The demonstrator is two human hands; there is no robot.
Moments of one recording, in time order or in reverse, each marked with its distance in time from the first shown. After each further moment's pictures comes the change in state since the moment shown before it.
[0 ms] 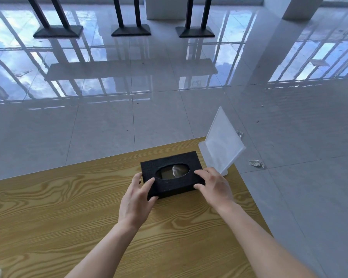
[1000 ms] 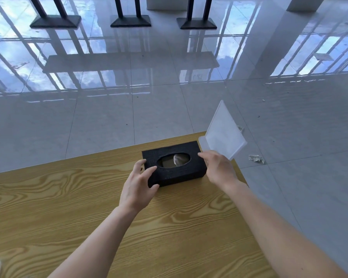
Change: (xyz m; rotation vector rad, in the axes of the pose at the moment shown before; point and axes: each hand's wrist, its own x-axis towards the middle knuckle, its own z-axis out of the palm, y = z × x) left_hand 0.023 0.005 -0.007 -0.132 -0.046 -0.005; right_hand 0.029 -0.007 -0.040 -0.026 -0.038 -0.003
